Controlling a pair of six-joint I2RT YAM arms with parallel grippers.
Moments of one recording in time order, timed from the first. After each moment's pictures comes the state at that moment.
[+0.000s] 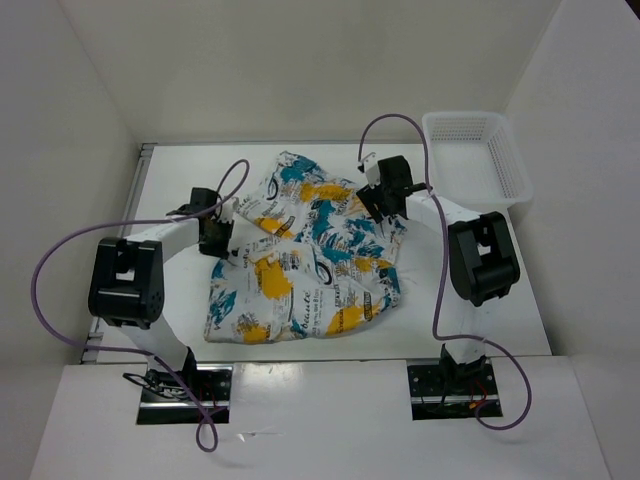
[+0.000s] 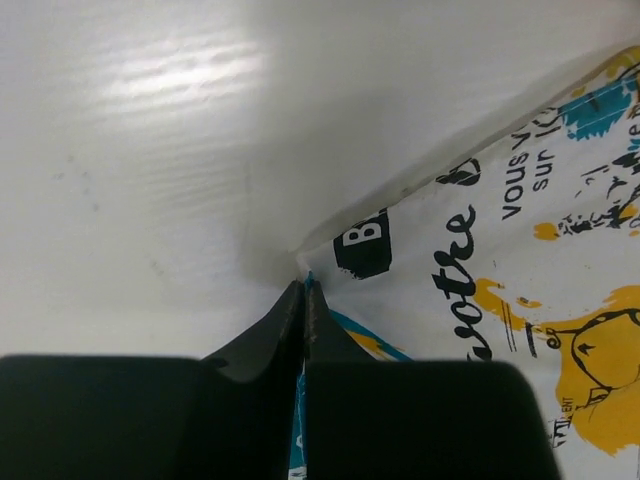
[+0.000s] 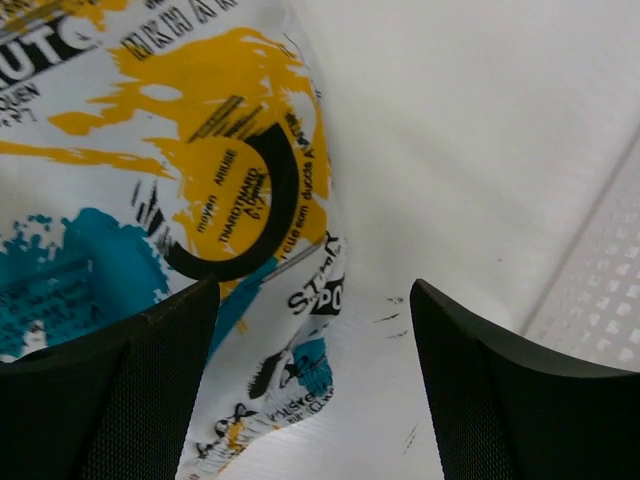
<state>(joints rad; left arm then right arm) -0.07 1.71 0.99 -0.40 0.10 0.07 0.30 1.87 1.28 -0.22 0.12 -0.38</state>
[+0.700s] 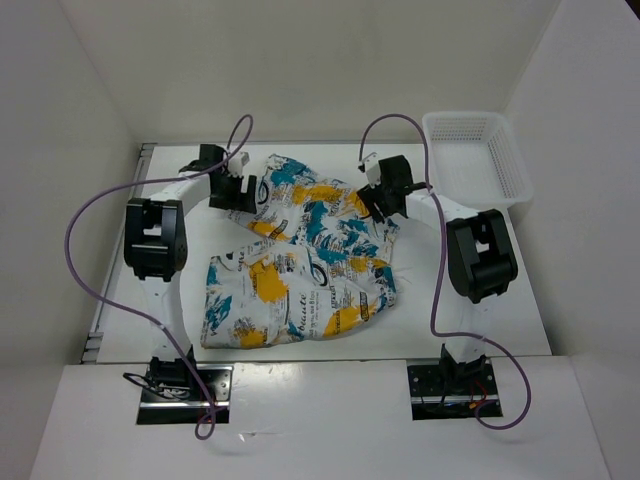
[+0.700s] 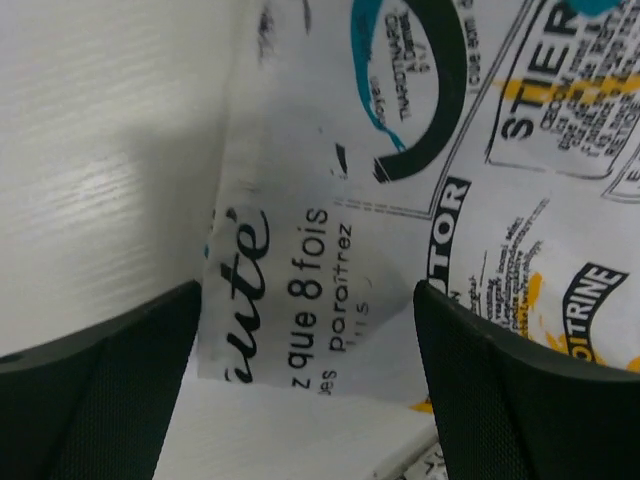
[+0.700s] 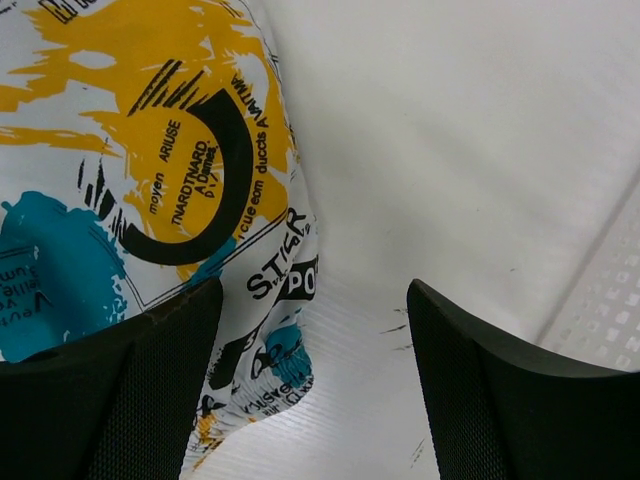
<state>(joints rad) -0.02 2.14 1.63 -0.48 0.29 0.07 0.29 1.90 1.30 -0.22 0.10 -0.37</state>
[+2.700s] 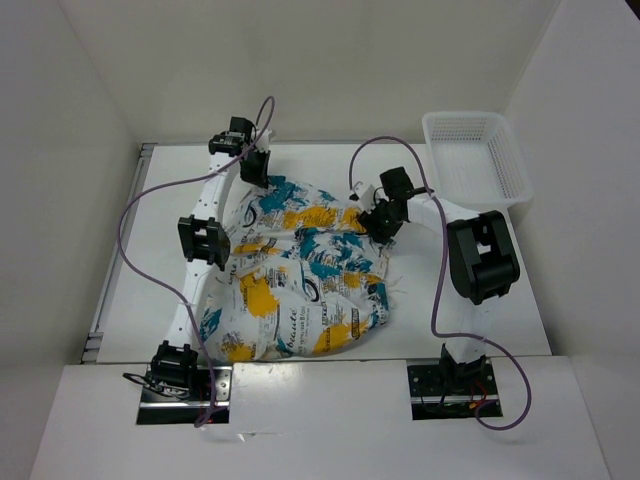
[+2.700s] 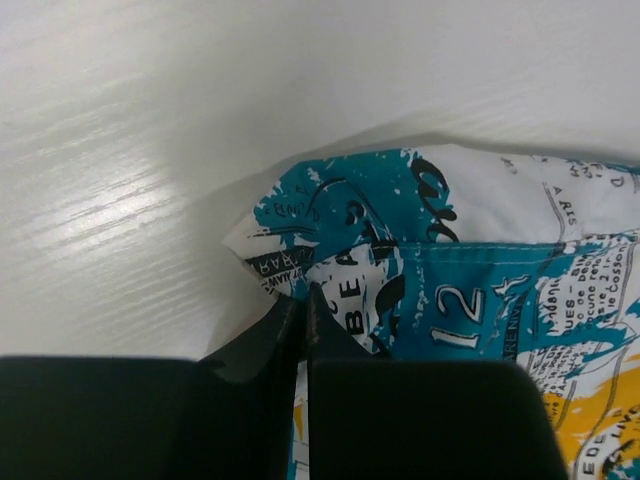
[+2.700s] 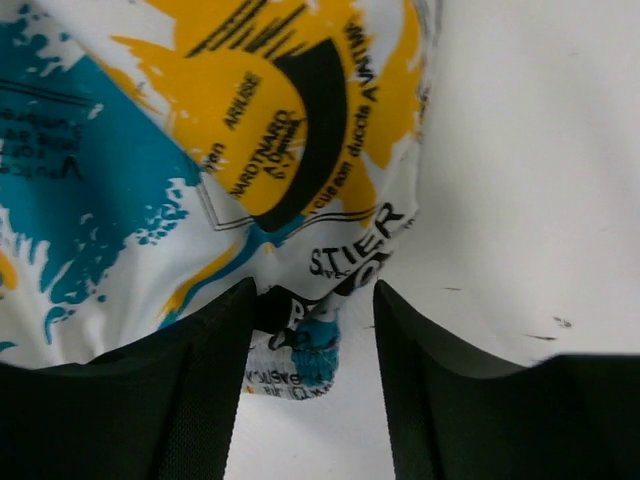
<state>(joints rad) -0.13 2.96 3.12 -1.19 0.29 0.07 0.29 1.89 1.25 -0.43 -0.19 -0.61</state>
